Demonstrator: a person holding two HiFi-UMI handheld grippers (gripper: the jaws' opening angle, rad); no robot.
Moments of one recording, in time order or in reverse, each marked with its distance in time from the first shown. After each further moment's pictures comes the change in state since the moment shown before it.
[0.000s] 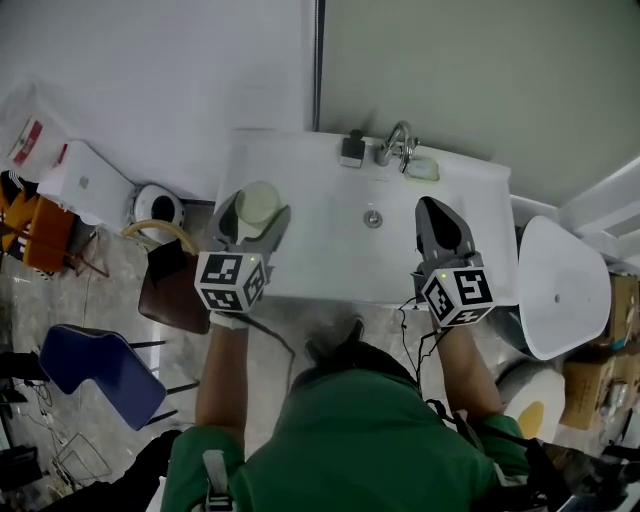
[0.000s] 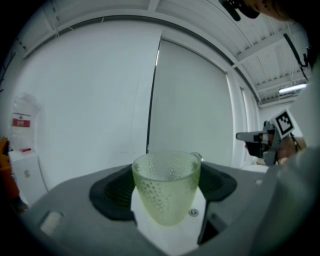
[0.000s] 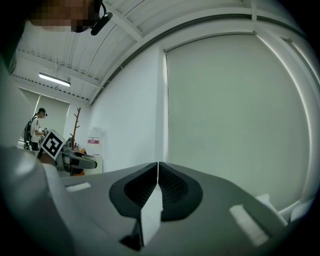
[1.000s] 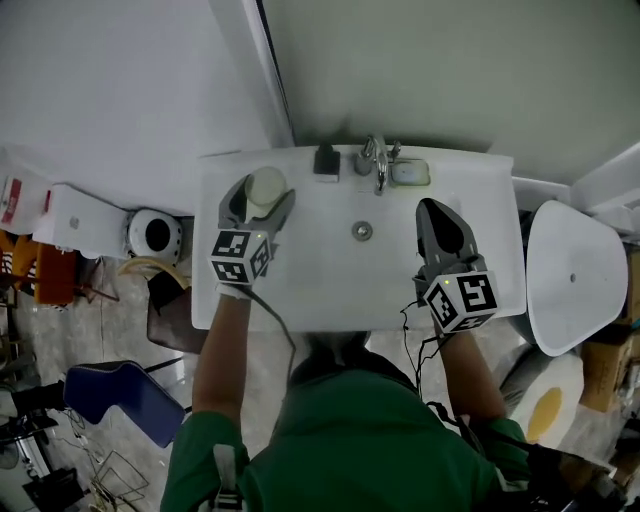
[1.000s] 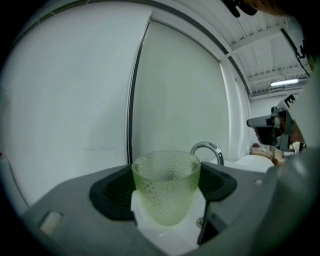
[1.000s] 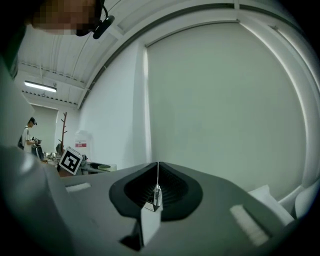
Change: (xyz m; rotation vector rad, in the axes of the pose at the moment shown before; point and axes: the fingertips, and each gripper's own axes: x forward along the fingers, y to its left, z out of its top) left arm 0.203 -0.010 -0.037 0.067 0.072 -0.130; right arm 0.052 -0.118 -0.037 0.108 0.025 -0.071
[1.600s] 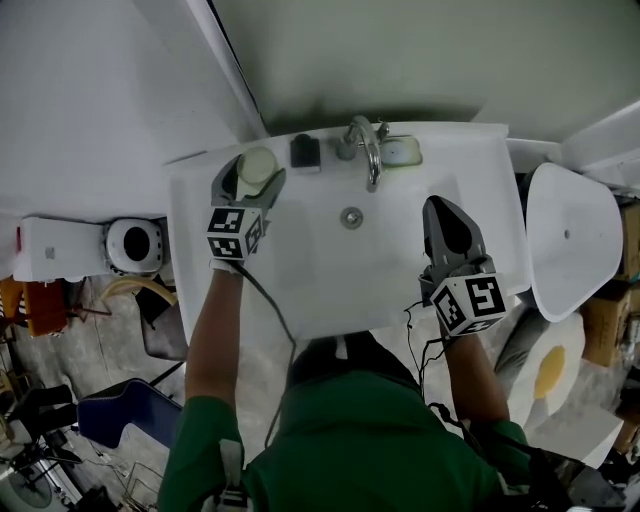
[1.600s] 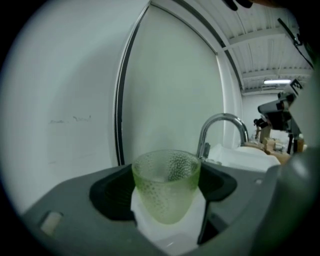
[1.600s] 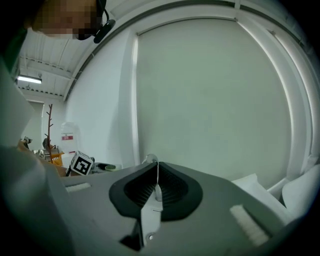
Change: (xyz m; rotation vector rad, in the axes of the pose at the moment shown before) left arm 0.107 0.031 -0.069 0.026 0.081 -0.116; right arm 0.019 -0.037 -0.046 0.031 0.093 -0.140
